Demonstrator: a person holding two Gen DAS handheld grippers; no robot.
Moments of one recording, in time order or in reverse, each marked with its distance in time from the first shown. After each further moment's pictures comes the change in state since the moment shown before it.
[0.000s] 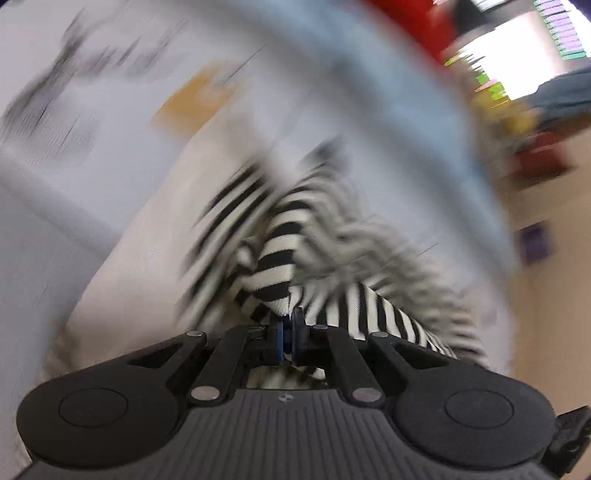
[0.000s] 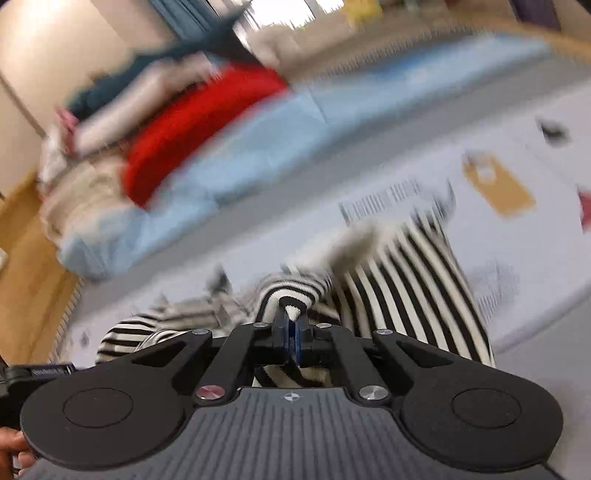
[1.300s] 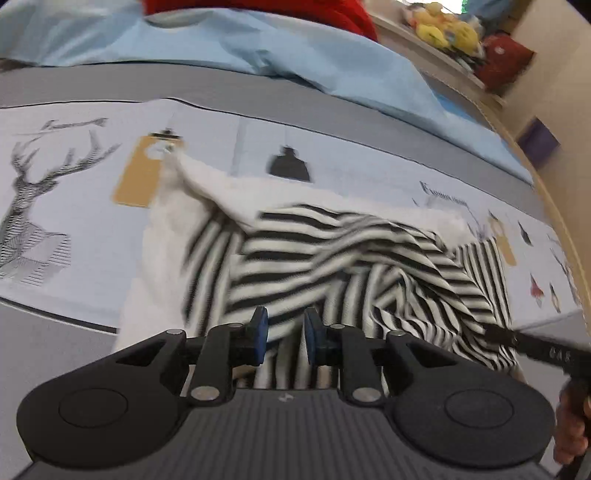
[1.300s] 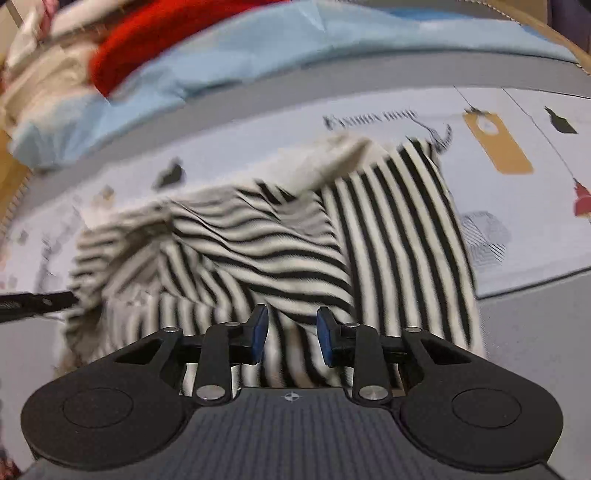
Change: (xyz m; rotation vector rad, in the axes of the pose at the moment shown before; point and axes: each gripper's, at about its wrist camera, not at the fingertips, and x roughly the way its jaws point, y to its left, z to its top) left arm 0.007 -0.055 -0.005 0.478 -0.119 0.101; right arm 0.044 0.021 -0.023 -0.197 0.186 -0.151
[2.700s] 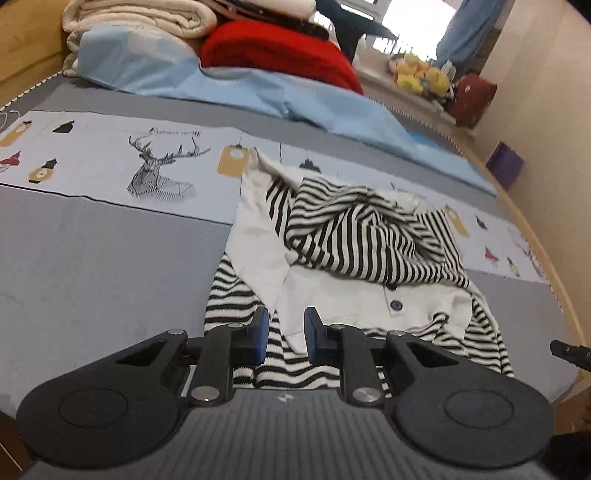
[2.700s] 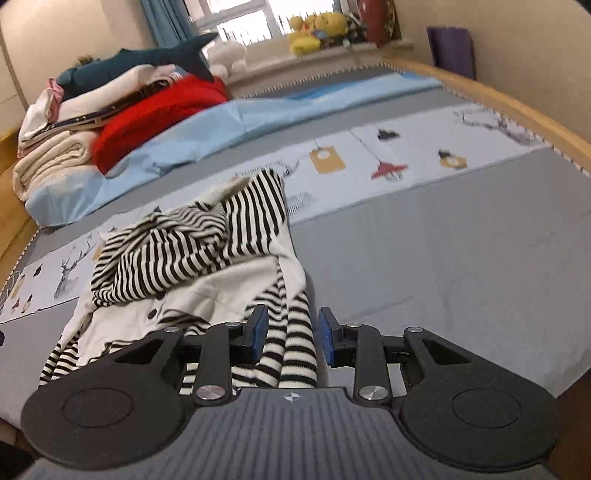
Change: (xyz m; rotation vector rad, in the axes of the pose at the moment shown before) left arm -0.221 0.057 -0.180 -0.006 -0.205 0.011; right arm -0.236 -0.107 -0.201 0.111 -0.277 -0.096
